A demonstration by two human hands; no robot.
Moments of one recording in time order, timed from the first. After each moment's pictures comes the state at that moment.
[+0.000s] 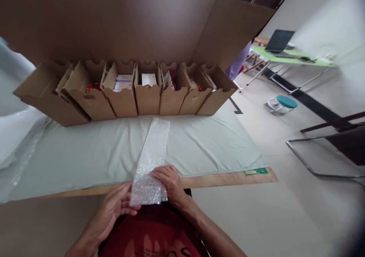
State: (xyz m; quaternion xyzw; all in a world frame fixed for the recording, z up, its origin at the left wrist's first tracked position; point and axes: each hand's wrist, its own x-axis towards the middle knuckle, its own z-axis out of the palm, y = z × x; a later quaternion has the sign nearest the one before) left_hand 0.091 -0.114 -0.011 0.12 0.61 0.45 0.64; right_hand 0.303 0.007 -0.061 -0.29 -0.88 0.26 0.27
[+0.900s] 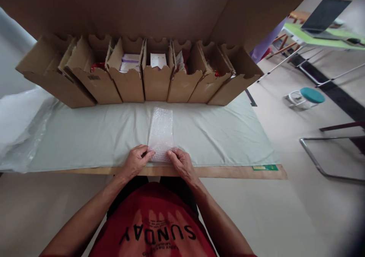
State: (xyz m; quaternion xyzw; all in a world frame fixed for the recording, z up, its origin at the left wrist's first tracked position) left_hand 0.095 -0.020 -0.038 0.58 0.67 0.36 0.30; right_hand 0.300 0.042 -0.032 -0.43 -0.71 0.48 0.28
